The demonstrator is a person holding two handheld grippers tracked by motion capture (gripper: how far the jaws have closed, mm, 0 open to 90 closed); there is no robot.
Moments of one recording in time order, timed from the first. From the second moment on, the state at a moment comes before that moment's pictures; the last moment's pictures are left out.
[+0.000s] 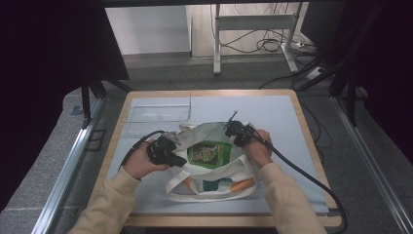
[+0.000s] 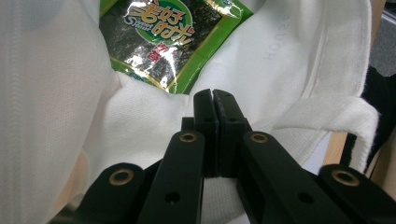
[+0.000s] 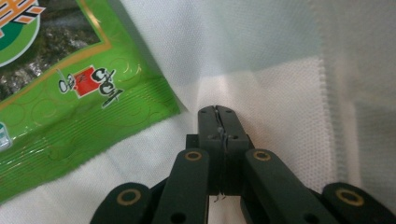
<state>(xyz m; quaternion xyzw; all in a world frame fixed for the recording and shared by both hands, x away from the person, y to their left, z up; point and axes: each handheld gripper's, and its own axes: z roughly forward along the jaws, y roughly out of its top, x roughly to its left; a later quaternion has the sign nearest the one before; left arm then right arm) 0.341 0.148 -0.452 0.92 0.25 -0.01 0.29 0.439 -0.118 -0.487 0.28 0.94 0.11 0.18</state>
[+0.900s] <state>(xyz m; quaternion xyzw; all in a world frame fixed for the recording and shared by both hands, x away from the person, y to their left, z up) 0.337 0.163 -0.433 0.89 0.29 0.03 0.35 0.384 -0.128 -0.436 0.33 0.90 0.27 0.08</state>
